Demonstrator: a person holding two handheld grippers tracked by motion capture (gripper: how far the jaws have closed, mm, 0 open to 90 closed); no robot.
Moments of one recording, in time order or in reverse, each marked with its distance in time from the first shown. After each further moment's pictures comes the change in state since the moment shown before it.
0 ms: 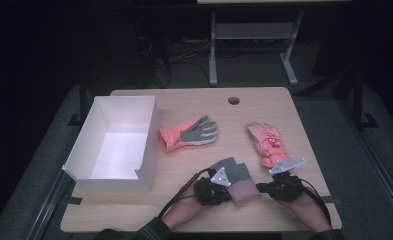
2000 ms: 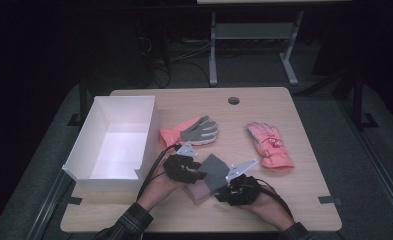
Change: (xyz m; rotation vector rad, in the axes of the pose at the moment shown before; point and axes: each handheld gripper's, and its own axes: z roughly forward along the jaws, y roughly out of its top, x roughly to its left) left arm 0.059 -0.010 -0.072 -0.024 0.162 -0.129; right arm 0.067 0.049 0.060 0.009 0.206 -0.177
